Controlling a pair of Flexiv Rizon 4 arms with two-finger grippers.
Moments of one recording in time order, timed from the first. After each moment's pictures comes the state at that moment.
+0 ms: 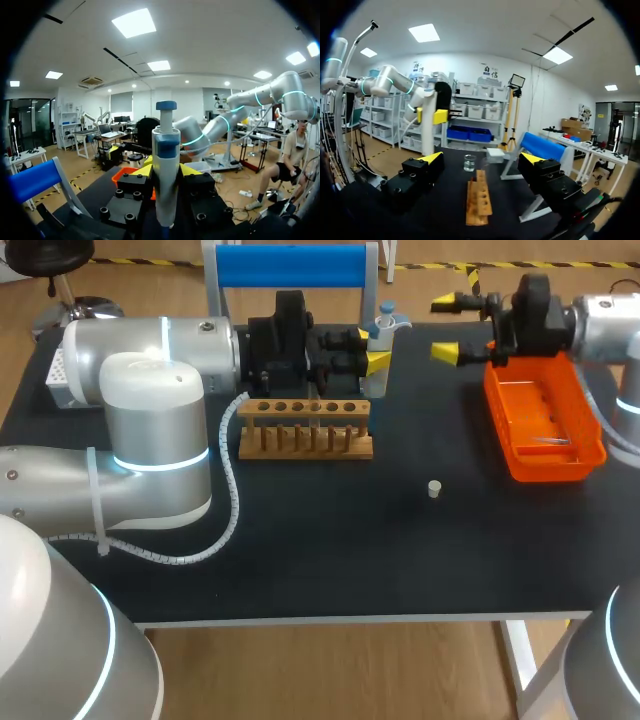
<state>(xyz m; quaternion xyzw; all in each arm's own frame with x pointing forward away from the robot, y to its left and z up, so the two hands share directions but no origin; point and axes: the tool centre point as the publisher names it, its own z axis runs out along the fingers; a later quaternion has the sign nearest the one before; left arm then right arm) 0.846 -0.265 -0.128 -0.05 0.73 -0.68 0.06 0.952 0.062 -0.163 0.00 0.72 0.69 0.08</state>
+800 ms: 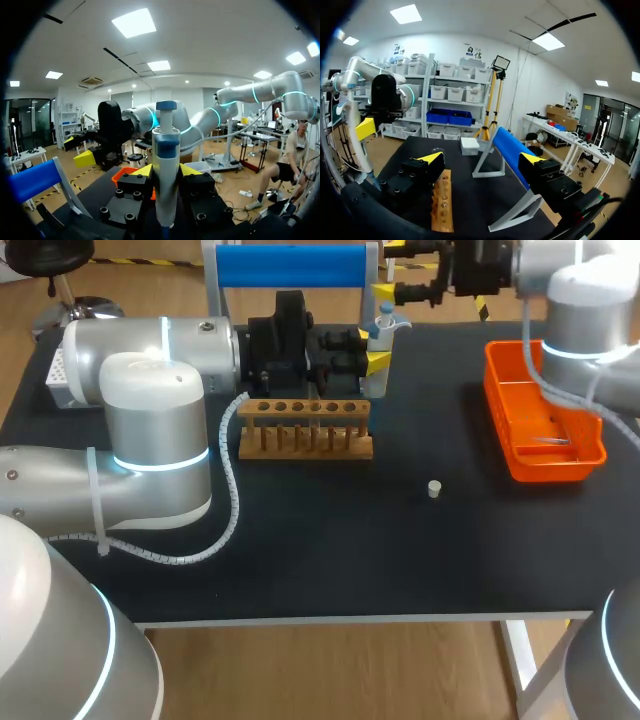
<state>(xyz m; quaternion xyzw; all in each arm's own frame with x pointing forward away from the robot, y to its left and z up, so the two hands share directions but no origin) 0.846 -0.265 -0.128 -0.05 0.73 -0.68 0.06 1.048 0.136 -0.142 0.05 0.78 0.62 0.12</state>
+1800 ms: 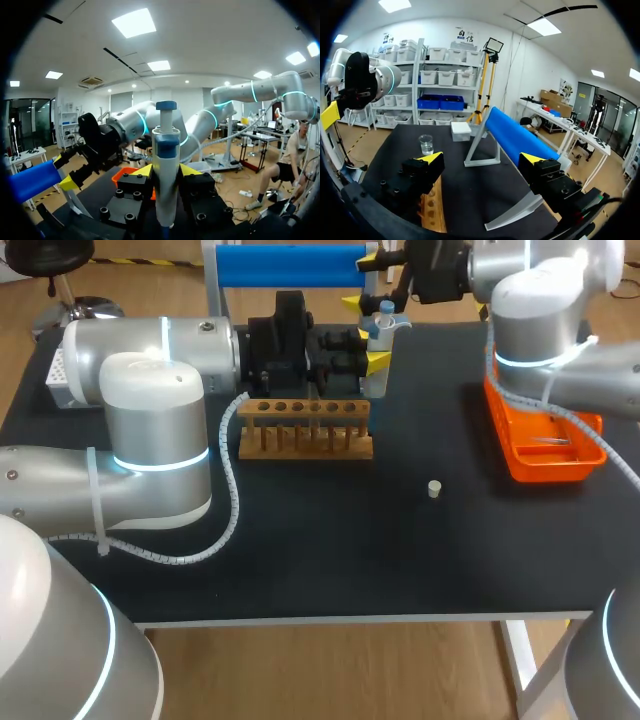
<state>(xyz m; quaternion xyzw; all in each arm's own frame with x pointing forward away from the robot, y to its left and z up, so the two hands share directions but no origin) 0.846 -0.265 -0.128 -0.05 0.73 -0.68 0.06 1.074 0.170 -0.188 0.08 0.81 0.56 0.14</state>
